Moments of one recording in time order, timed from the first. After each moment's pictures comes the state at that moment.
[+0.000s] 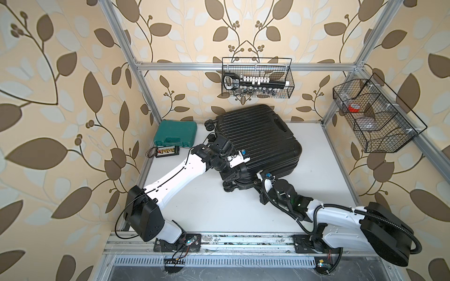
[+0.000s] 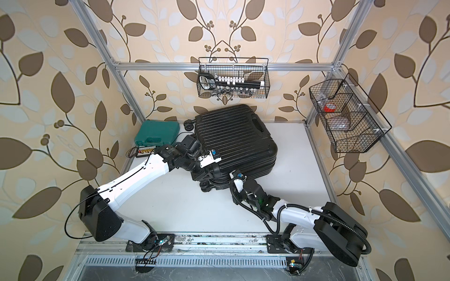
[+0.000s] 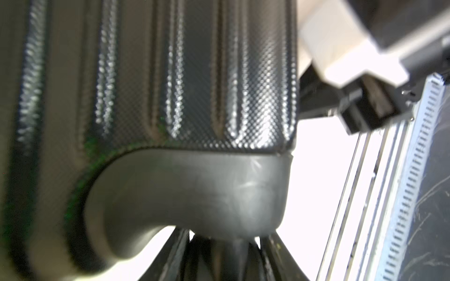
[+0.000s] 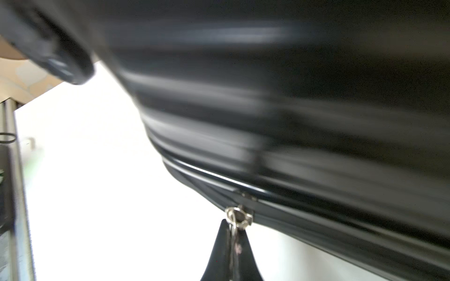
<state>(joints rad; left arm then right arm) -0.63 1.47 1.32 -0.90 0.33 0.43 0.85 1.22 0.35 0.39 0.07 0.22</state>
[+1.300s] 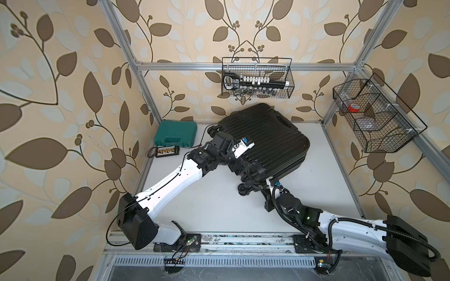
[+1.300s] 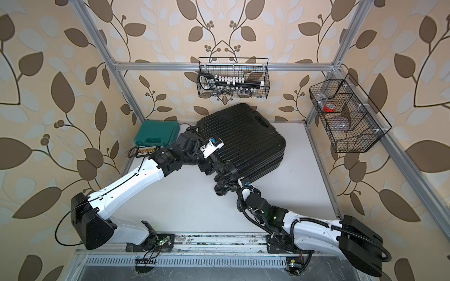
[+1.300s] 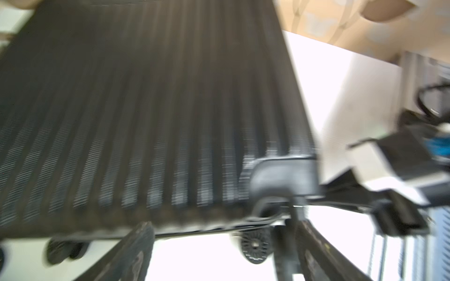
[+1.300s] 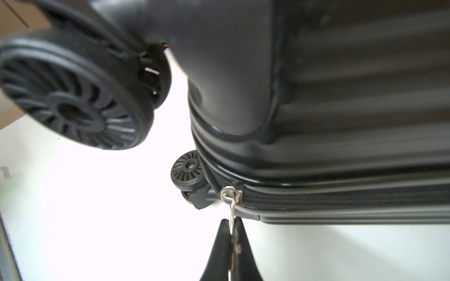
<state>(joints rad) -0.61 1.39 1.29 -0.56 0.25 0.24 1.00 0.95 0.22 0.29 0.41 0.38</state>
